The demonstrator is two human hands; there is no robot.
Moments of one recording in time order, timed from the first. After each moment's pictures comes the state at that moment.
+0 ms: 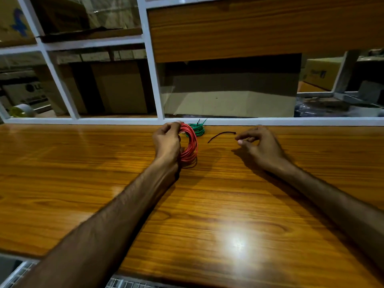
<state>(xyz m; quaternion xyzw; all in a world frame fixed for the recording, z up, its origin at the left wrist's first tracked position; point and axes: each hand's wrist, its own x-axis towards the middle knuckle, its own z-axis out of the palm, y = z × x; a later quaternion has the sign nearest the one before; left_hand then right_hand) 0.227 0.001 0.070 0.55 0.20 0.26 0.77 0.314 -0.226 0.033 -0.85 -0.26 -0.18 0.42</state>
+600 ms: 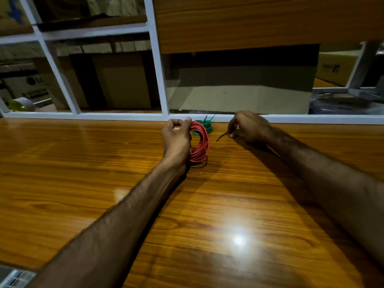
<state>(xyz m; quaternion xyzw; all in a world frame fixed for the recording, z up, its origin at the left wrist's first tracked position) 0.253 0.020 0.050 0.61 0.16 0.29 0.72 0.419 -0.164 0.056 -0.92 -0.36 -0.12 0.10</state>
